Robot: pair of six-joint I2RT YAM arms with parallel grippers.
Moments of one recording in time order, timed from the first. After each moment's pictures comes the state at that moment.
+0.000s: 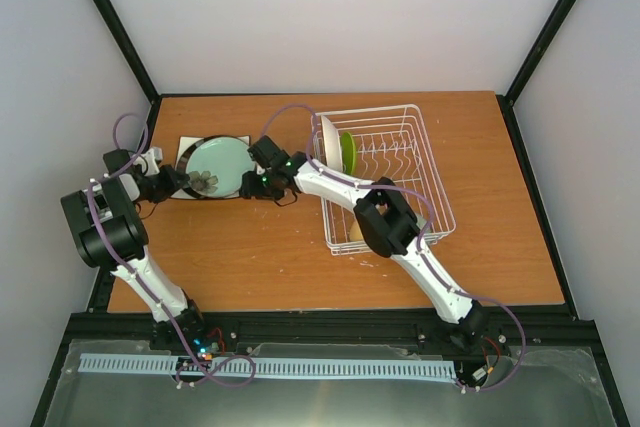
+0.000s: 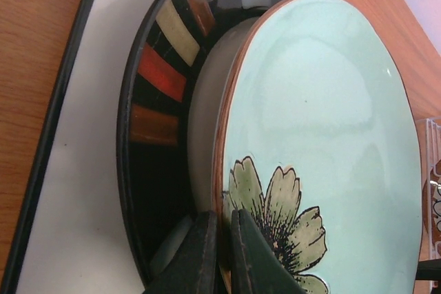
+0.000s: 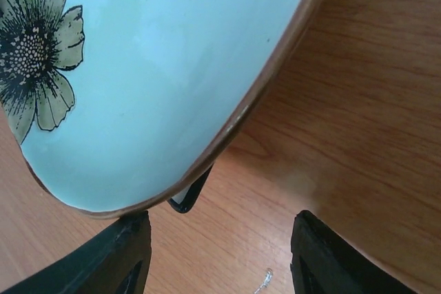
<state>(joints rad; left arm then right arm) 0.49 1.82 1.00 -0.22 0.75 -0.11 0.88 2.53 2.19 -0.58 -0.28 0.72</state>
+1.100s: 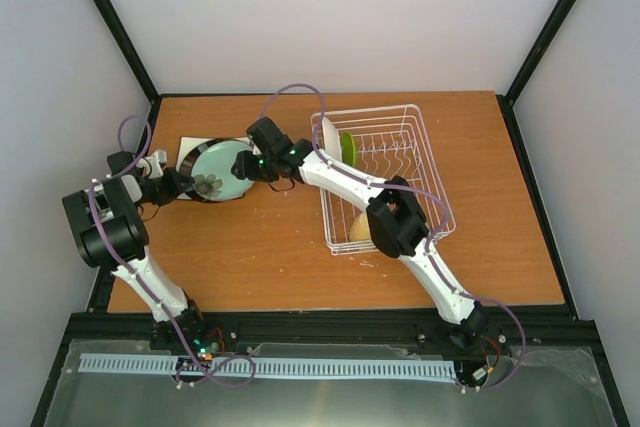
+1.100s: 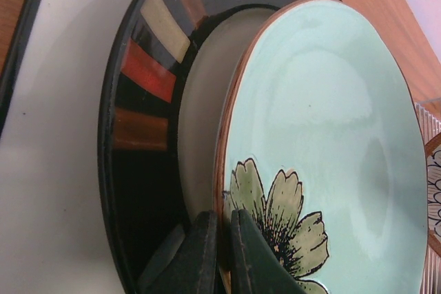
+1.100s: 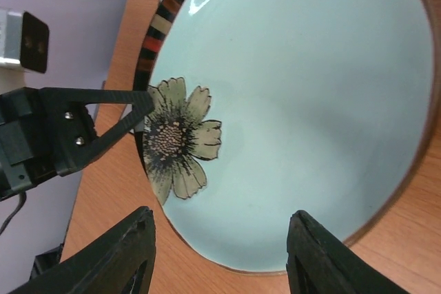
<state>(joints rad) 0.48 1.81 0.98 -0.25 0.78 -0.11 0.88 2.43 2.19 -0.48 -0.26 0.76</state>
